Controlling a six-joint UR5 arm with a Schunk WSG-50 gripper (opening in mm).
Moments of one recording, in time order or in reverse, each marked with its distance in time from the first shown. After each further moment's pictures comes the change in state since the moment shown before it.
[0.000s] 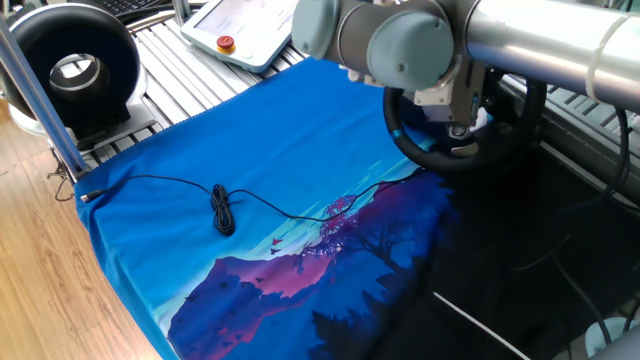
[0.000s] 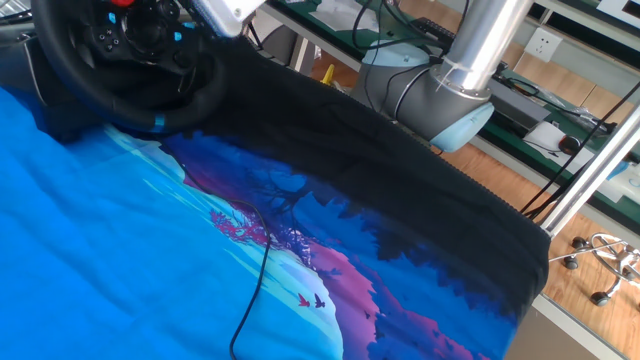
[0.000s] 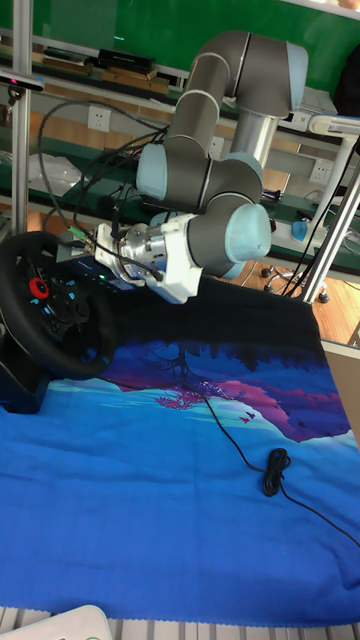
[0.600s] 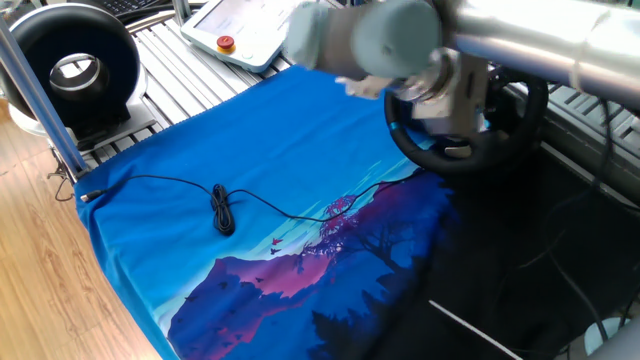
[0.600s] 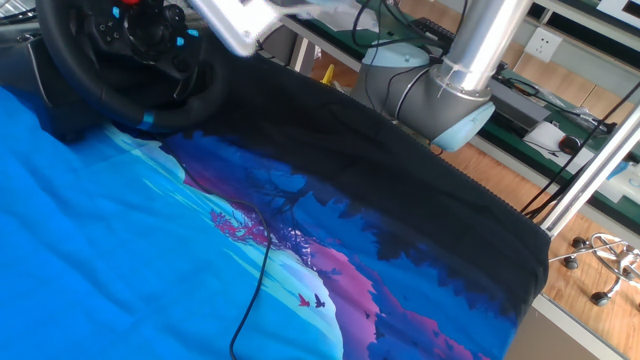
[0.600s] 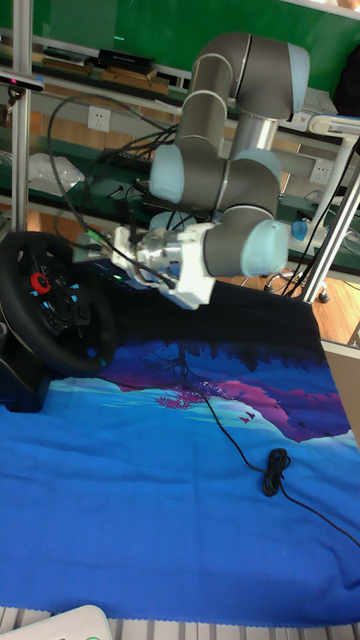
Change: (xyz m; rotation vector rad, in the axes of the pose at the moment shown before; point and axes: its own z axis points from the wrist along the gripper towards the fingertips) arm 0.024 0.019 -0.028 0.004 0.117 -0.025
